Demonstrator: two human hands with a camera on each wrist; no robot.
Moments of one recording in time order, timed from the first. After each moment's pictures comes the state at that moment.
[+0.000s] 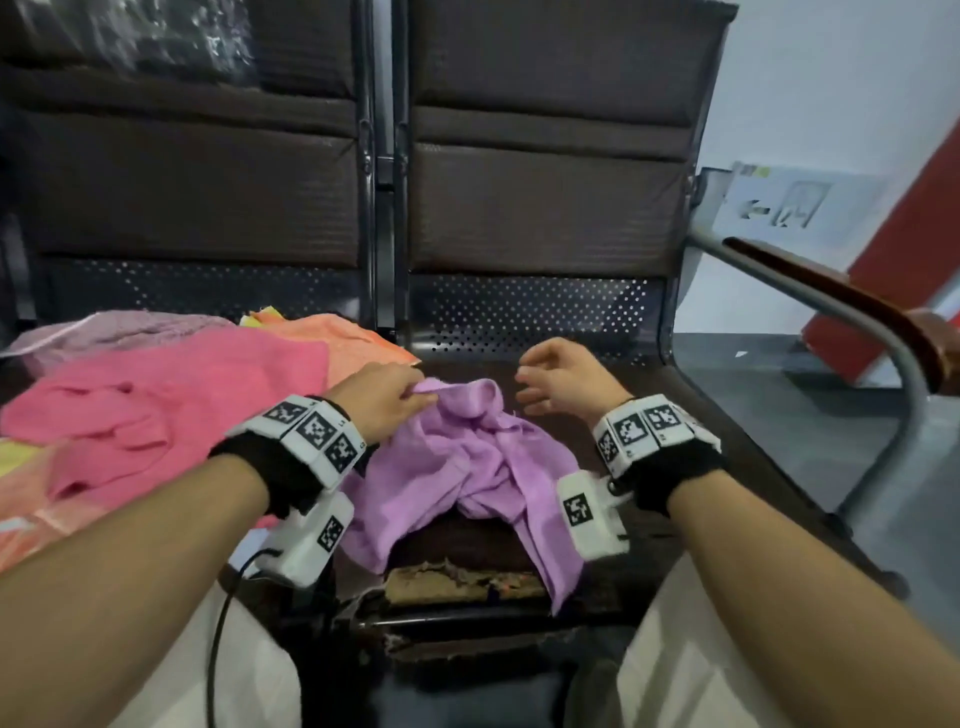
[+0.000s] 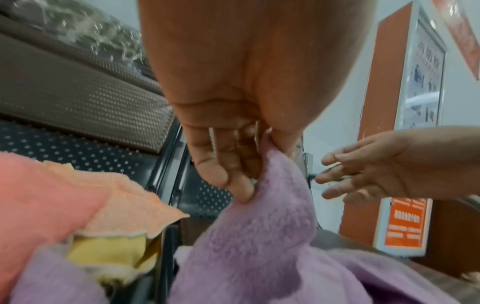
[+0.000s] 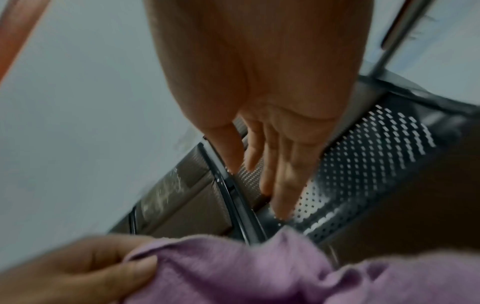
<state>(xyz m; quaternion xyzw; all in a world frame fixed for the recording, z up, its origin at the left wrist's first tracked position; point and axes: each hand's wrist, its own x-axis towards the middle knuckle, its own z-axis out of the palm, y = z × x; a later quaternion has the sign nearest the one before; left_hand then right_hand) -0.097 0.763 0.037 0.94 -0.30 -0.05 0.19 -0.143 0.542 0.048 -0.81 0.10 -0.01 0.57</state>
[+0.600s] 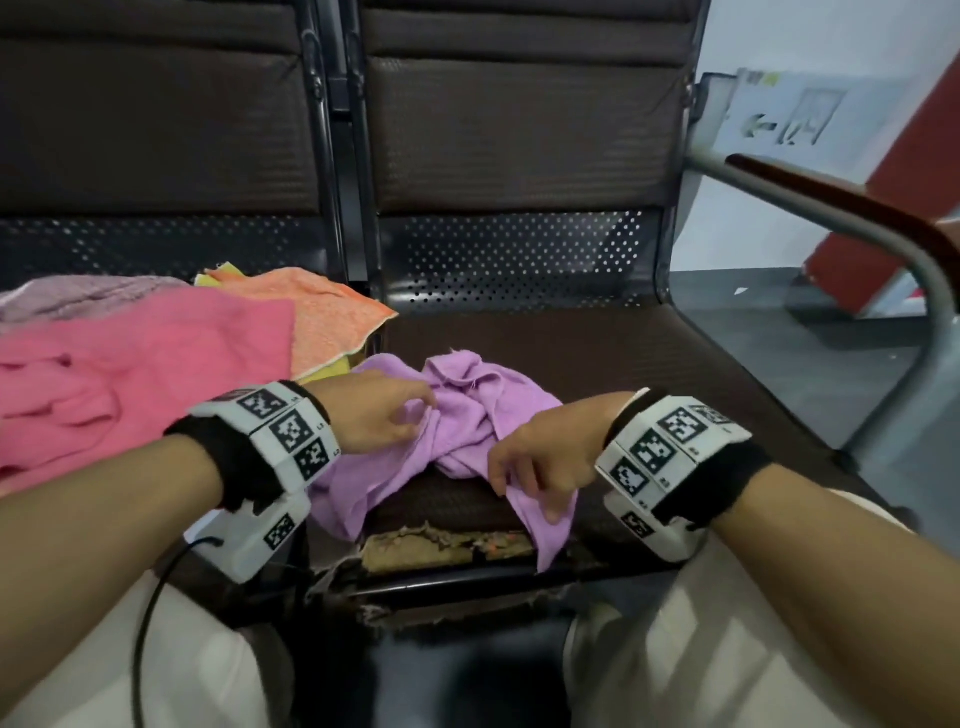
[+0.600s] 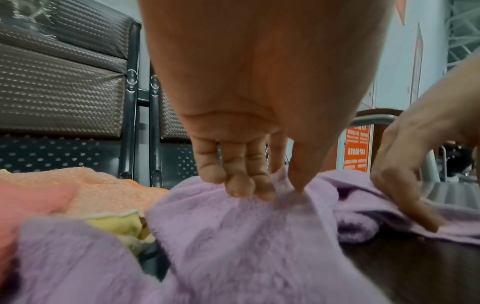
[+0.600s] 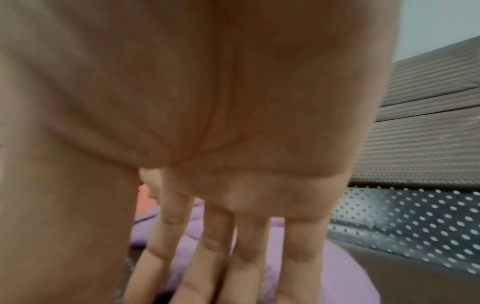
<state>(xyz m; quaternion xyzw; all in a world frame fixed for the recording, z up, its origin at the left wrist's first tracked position) -0.111 0.748 0.010 0.90 -0.41 -0.13 0.02 -0.187 0.542 0.024 -0.89 -0.21 0.39 0.05</state>
